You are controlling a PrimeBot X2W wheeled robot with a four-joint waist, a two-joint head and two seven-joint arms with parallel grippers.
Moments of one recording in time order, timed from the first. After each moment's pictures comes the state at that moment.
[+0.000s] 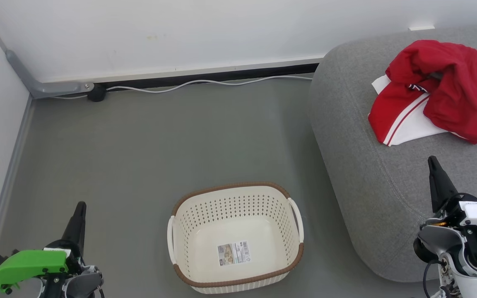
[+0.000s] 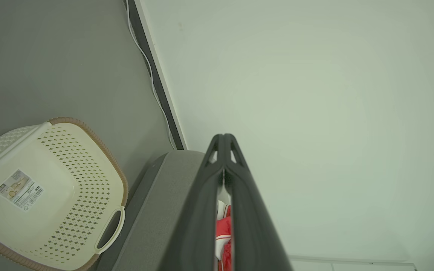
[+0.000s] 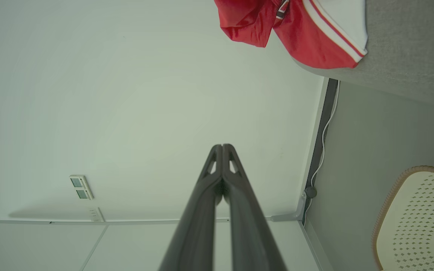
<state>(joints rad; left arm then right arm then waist) -0.05 0.05 0.05 0.28 -1.62 -0.12 0.09 -0.09 -0.04 -0.14 0.29 1.59 0.11 0.12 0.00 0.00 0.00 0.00</state>
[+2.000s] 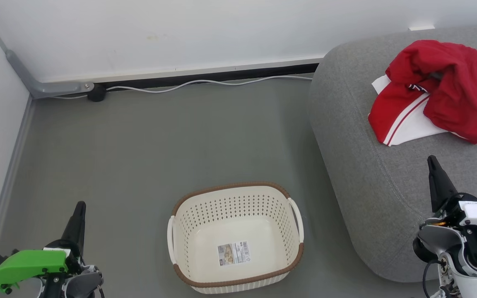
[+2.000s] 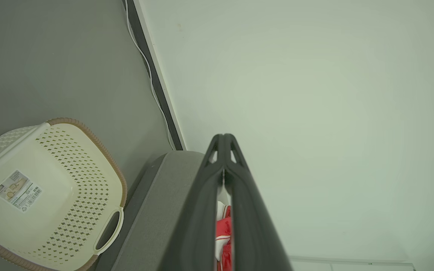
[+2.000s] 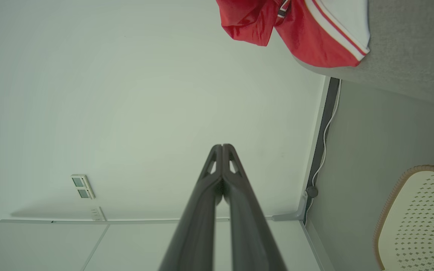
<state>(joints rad) -0.06 0.05 0.06 0.28 -1.62 -0.12 0.09 -0.09 -0.04 -0.14 0.28 1.60 0.12 0.12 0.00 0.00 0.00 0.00</state>
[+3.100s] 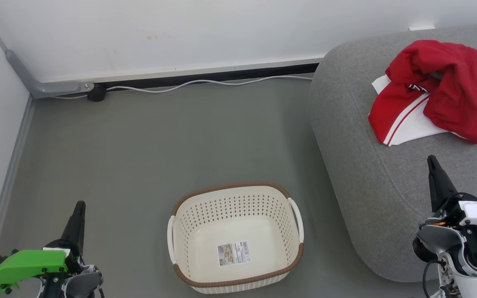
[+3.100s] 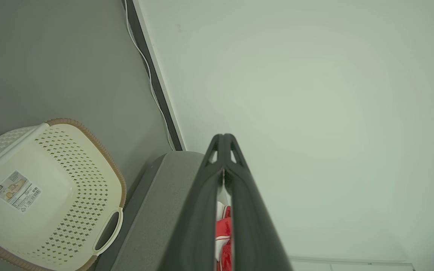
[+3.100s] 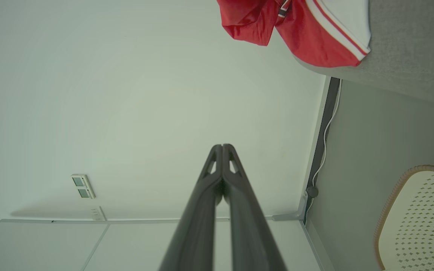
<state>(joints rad) -0.06 0.05 0.06 0.28 -1.62 -0.12 0.09 -0.09 -0.04 -0.14 0.28 1.60 0.12 0.12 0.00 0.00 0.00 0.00</state>
